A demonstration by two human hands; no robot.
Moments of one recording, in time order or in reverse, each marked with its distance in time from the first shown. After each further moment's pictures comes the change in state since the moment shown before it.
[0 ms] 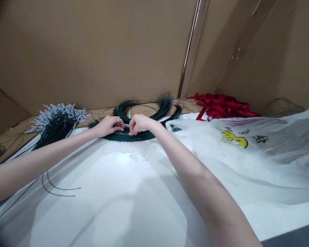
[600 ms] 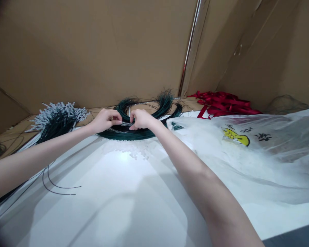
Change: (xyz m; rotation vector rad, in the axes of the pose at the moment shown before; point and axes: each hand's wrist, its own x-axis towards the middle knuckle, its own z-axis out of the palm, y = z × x) left_hand -0.001 0.012 -0.018 -0.047 0.153 -0.007; right_hand 0.003 0.001 0.002 0.009 0.153 0.087
